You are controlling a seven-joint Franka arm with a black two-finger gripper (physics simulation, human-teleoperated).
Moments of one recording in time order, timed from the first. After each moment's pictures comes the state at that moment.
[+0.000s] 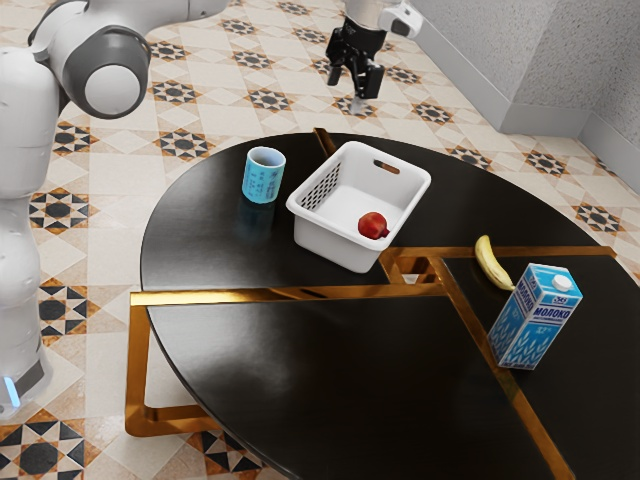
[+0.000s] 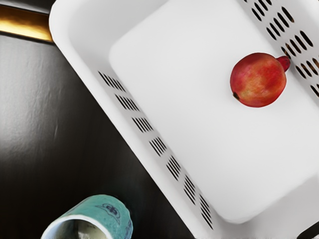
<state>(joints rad) 0.25 0.22 -0.01 -1.15 0.09 1.37 0.04</state>
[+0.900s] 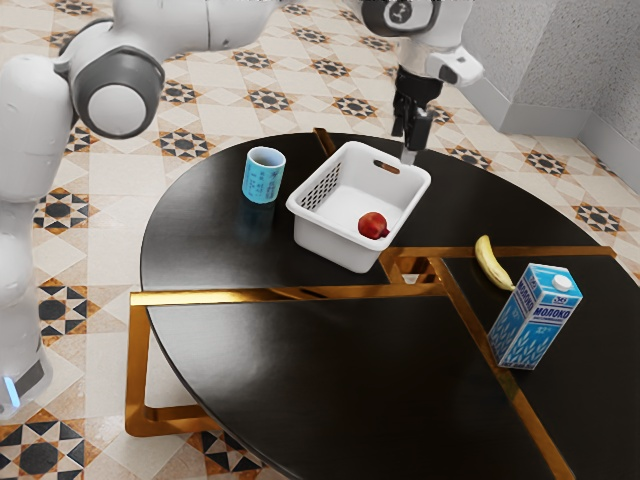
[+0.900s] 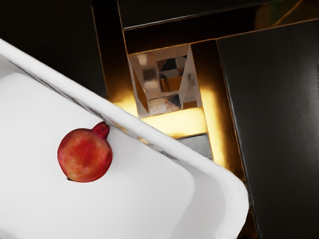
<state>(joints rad) 0.08 0.30 -0.08 -1.09 0.04 1.47 0.25</state>
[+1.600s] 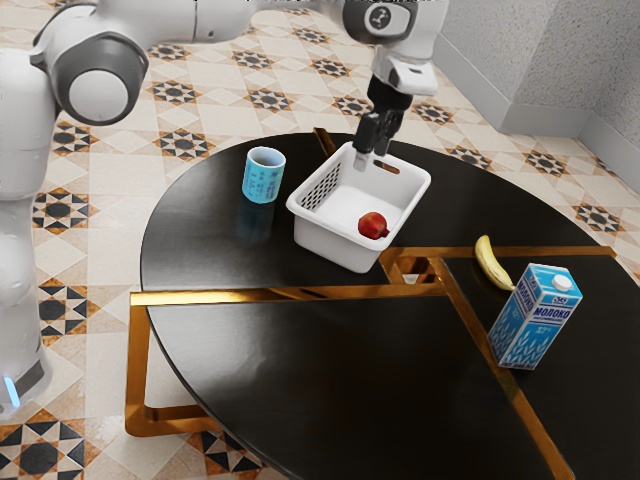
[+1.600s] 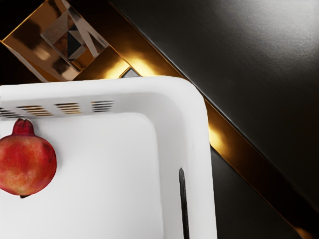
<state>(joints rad) 0.12 0.20 -0.04 -1.30 -0.07 1.46 0.87</state>
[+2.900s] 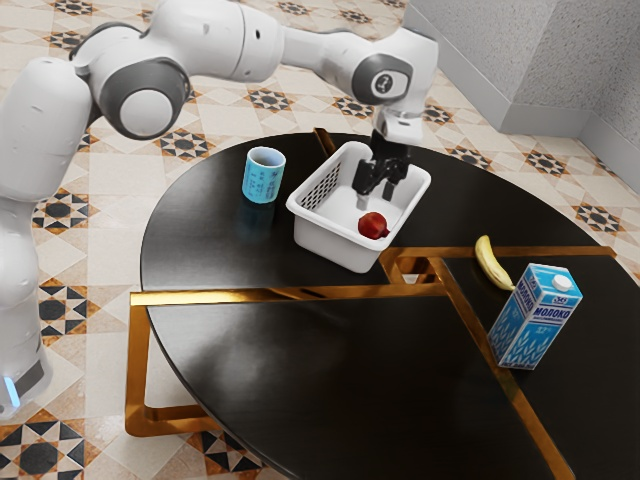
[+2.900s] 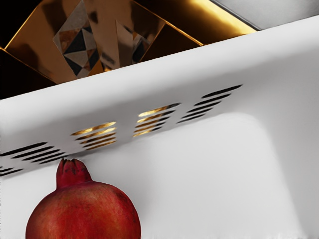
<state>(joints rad) 0.21 0.39 -0.03 -1.36 -0.14 1.71 1.21</state>
